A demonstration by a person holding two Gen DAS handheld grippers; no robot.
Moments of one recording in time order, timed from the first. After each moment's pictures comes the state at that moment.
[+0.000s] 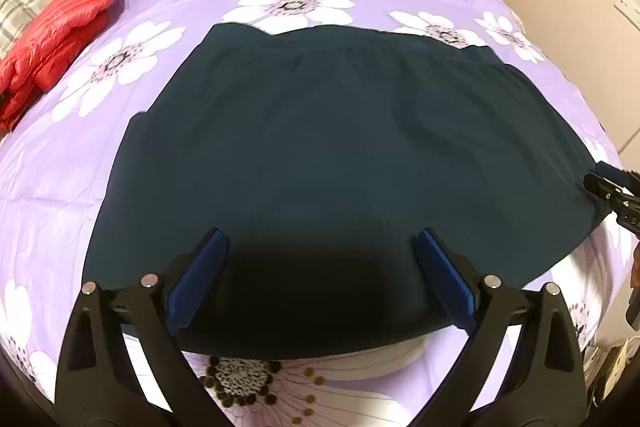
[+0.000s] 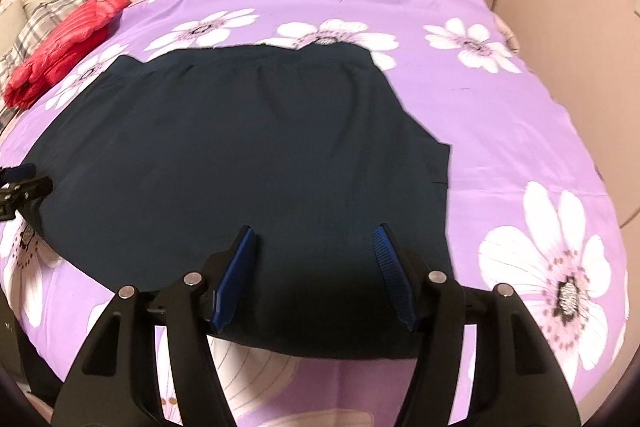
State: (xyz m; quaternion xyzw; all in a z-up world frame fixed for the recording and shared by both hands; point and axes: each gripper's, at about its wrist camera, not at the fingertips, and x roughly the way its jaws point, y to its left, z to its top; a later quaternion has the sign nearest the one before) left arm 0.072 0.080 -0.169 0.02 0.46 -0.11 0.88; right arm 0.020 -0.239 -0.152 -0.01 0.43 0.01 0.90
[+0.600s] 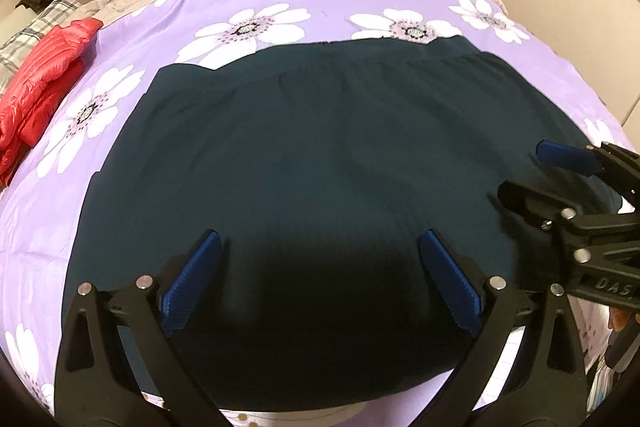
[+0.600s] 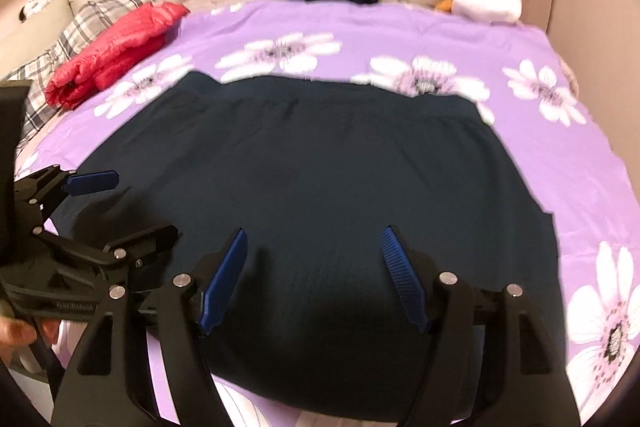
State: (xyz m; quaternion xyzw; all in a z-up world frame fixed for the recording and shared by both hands) left arm 0.089 0.012 -0.173 0.08 0.44 -0.13 0.89; right arm 0.070 -0.154 -0.158 -0.01 0.42 0.09 0.90
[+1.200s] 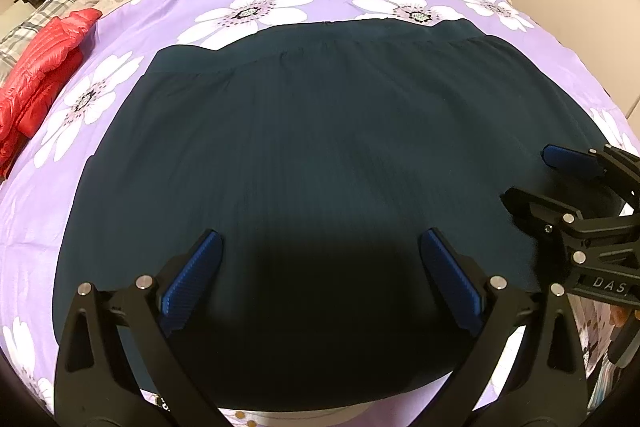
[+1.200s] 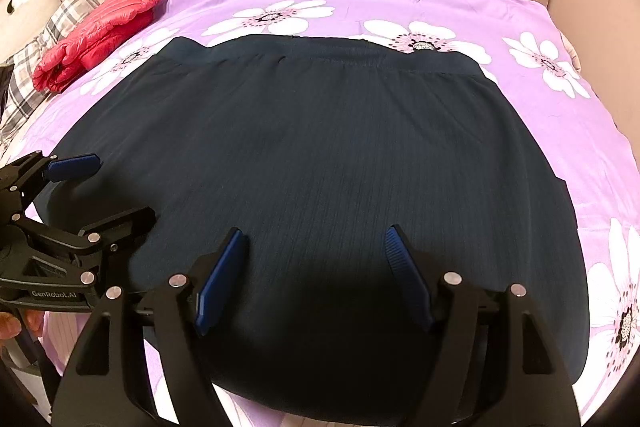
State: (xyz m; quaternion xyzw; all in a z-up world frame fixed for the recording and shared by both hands) left arm 0.088 0.015 -0.185 0.08 0.45 -0.12 0.88; right arm 0.067 -0.157 -0.176 -0.01 0.44 0.09 0.89
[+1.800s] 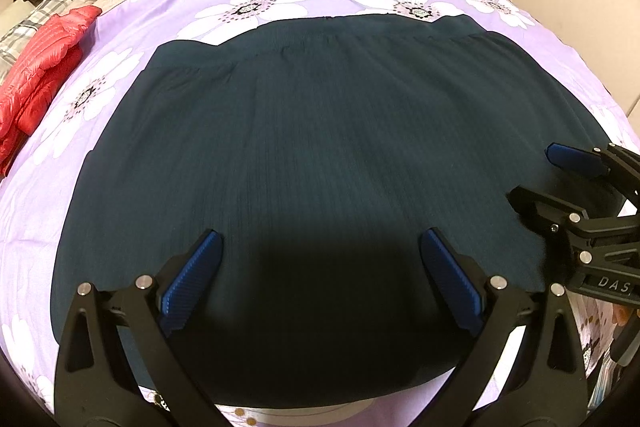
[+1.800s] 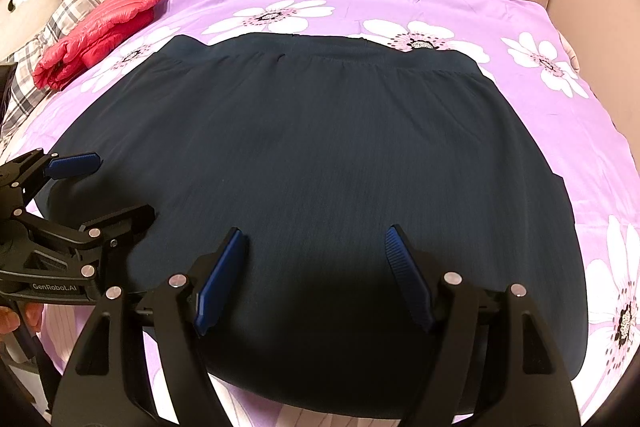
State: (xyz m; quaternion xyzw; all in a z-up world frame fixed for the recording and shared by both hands) left arm 0.085 0.016 -0.188 0.08 0.46 -0.12 0.88; right arm 0.066 -0.157 -0.177 -0.02 0.44 0.09 0.89
